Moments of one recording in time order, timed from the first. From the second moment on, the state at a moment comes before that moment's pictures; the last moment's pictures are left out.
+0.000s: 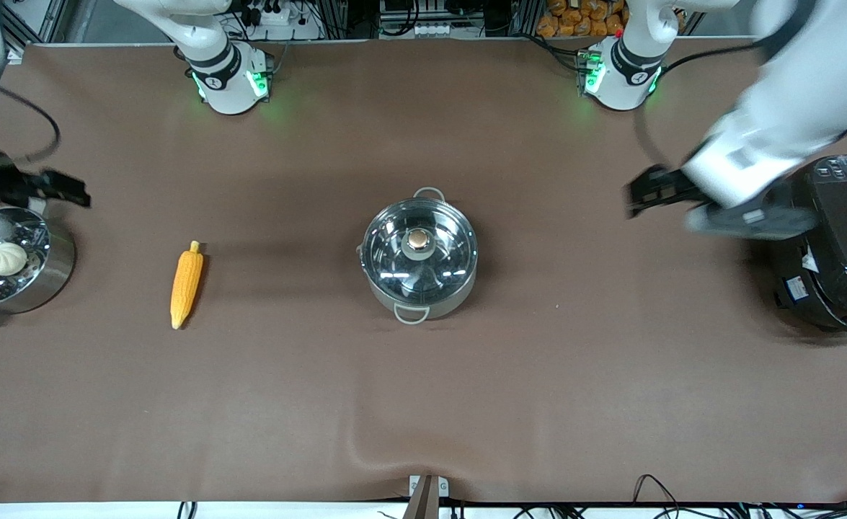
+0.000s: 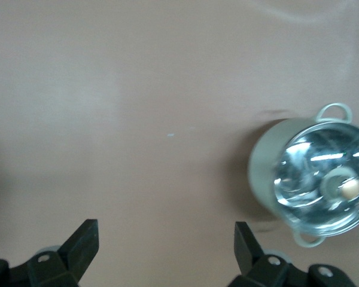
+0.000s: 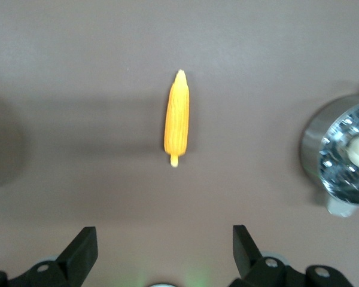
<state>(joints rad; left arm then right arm) -0.34 0.20 -0.04 -1.45 -0.09 1.69 -0.35 -0.09 0.15 0.05 -1.57 -0.02 1.54 -0.07</state>
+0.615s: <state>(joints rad) -0.71 0.54 0.01 -1.28 -0.06 1.87 -1.08 -0.10 0.29 0.05 -1.97 -0.02 2.18 -0.07</state>
